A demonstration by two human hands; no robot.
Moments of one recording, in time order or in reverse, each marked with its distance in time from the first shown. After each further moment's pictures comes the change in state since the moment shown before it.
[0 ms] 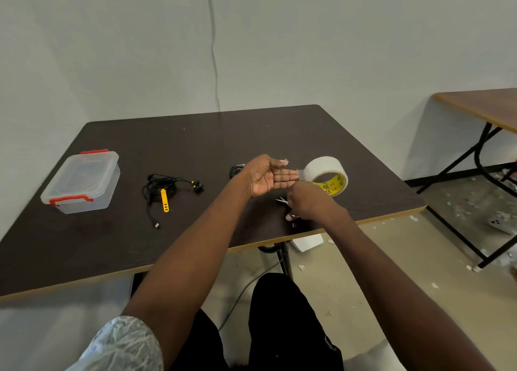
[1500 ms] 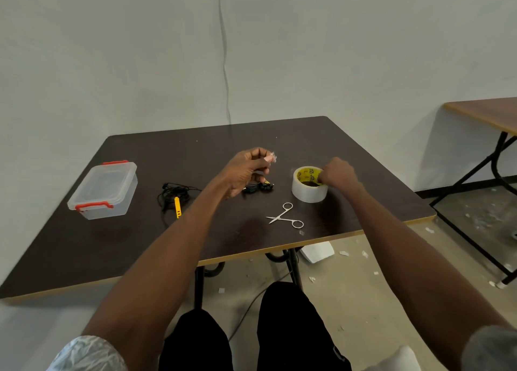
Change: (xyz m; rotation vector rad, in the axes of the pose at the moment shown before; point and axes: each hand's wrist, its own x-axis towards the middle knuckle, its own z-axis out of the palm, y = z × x) left_hand -0.041 0.030 -0.036 0.401 0.030 0.431; right_hand 0.071 0.069 -0.030 0.199 0.252 0.317
